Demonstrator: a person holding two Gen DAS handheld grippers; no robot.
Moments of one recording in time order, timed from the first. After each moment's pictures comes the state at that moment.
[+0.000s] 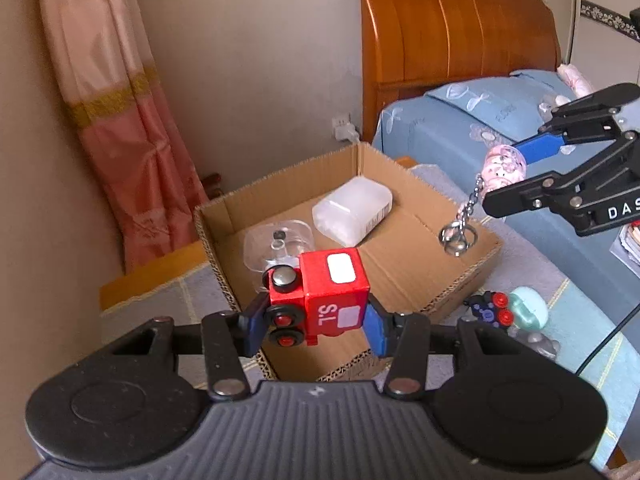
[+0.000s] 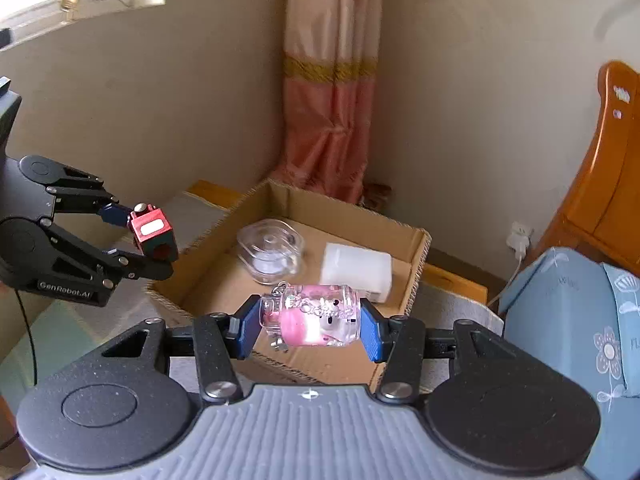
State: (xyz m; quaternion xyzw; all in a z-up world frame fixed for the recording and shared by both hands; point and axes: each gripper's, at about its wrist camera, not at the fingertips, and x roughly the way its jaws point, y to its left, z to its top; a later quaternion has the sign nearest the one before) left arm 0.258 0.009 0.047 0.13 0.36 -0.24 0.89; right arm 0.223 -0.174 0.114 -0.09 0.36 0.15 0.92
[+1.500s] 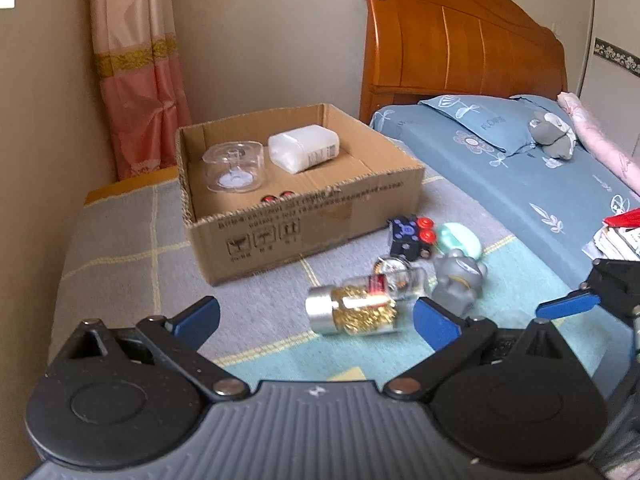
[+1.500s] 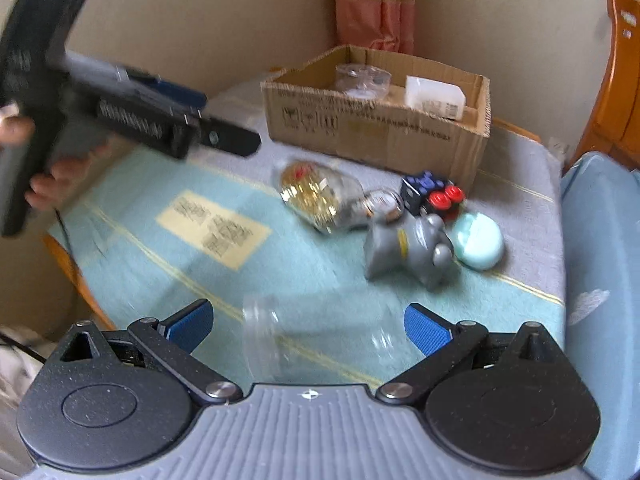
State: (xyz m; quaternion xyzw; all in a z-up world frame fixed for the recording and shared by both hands) left arm 0.113 0.006 -0.007 0.06 0.35 -0.21 0.91; right arm 0.030 -0.150 -0.005 -0.08 0.42 0.18 0.89
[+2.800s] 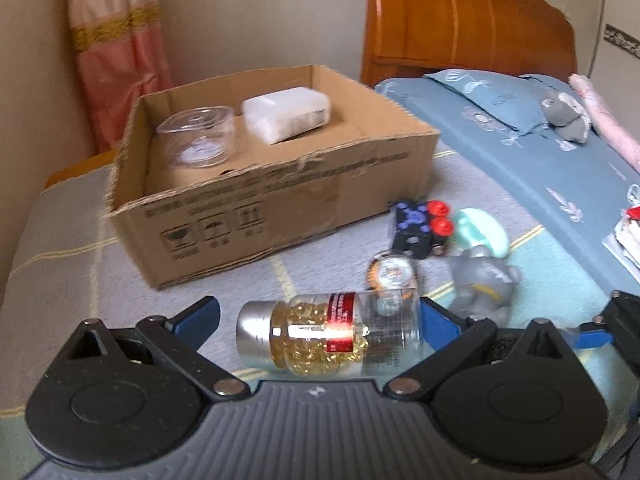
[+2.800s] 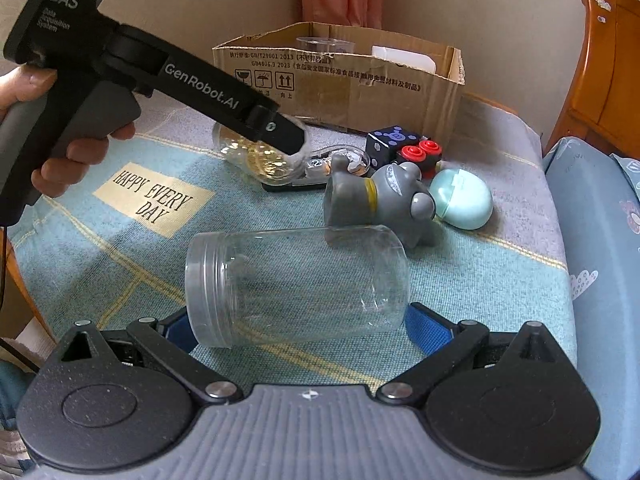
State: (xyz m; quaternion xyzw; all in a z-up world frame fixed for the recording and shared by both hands) left arm 0.158 -0.036 -0.055 0.07 0.38 -0.20 0.90; right arm 0.044 -0.168 -0.057 -0.07 0.41 0.14 0.90
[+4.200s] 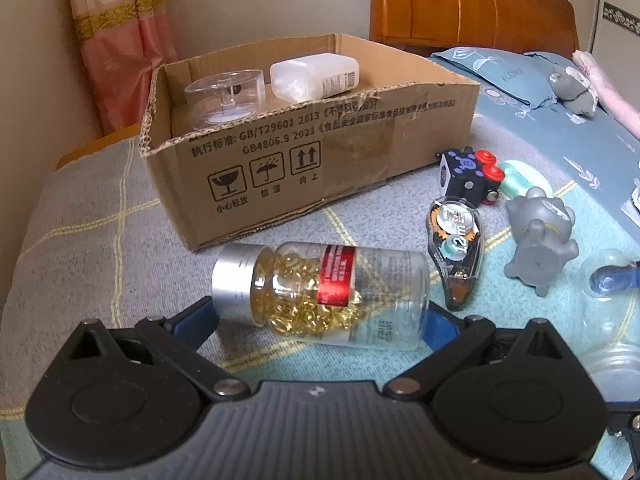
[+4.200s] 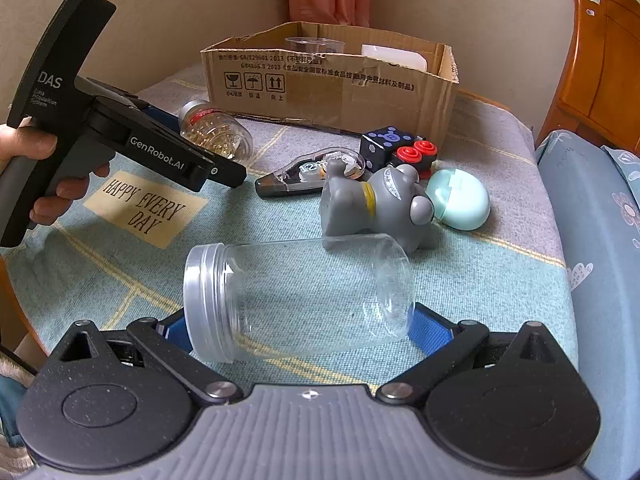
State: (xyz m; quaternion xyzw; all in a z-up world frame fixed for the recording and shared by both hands) left arm 0.163 -0.007 -0.086 0.10 0.38 -0.20 0.89; right arm 0.048 -0.163 -0.057 -0.07 0.41 0.12 0.90
